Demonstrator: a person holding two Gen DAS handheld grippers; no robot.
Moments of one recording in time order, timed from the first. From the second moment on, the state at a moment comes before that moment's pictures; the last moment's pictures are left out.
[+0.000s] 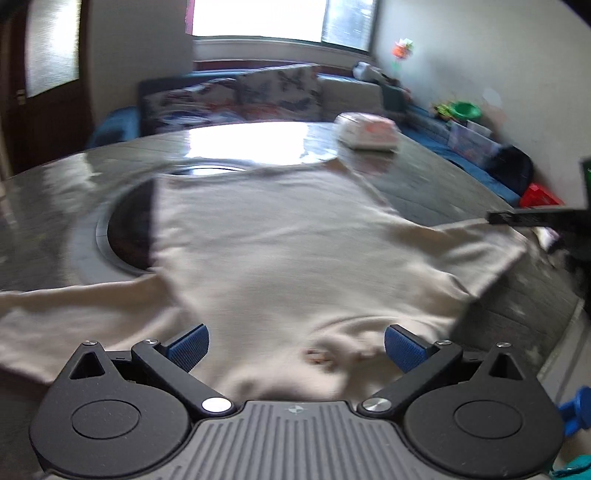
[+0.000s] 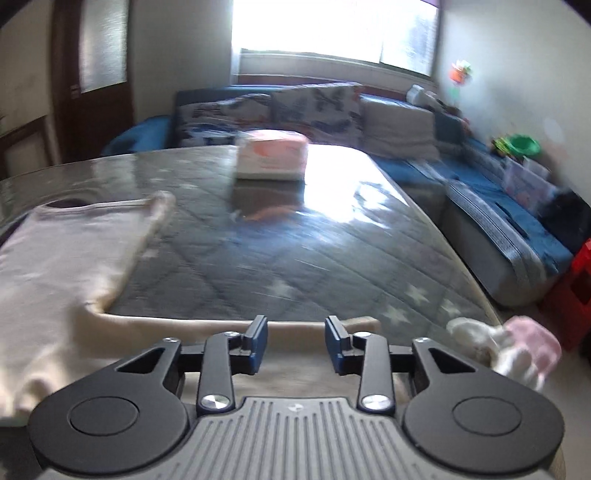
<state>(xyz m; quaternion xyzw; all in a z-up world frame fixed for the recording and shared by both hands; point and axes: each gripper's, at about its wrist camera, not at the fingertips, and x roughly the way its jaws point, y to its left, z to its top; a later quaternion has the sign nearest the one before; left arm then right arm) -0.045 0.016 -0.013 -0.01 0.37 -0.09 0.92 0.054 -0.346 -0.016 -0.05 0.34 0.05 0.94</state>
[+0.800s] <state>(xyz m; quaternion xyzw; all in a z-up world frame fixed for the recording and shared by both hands) -0.044 0.243 -0.020 -0.08 0.35 0.25 0.90 -0.003 -0.069 0.000 -0.20 0.31 0.45 0.81</state>
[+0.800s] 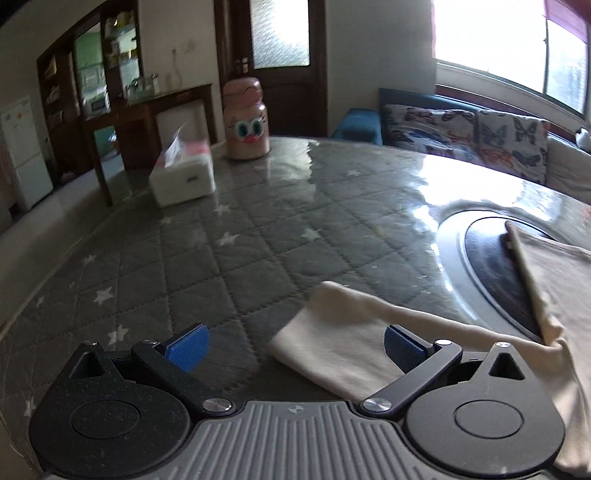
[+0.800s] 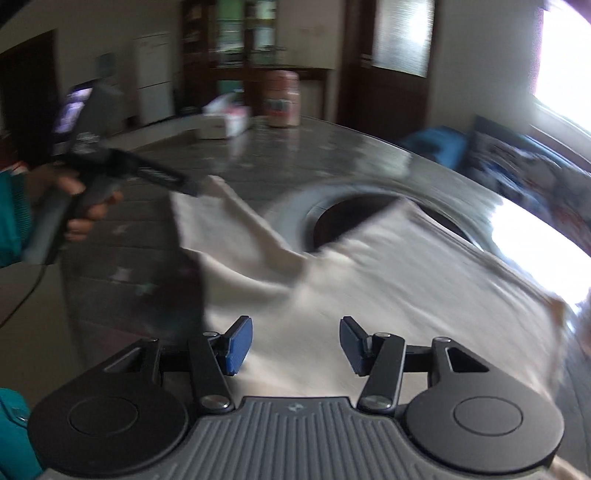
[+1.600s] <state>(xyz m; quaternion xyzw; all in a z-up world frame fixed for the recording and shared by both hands) -0.033 0.258 -0.019 -0.06 0.33 0.27 0.90 -0.021 -0.007 -0.026 -0.25 0.33 0.52 0.75</state>
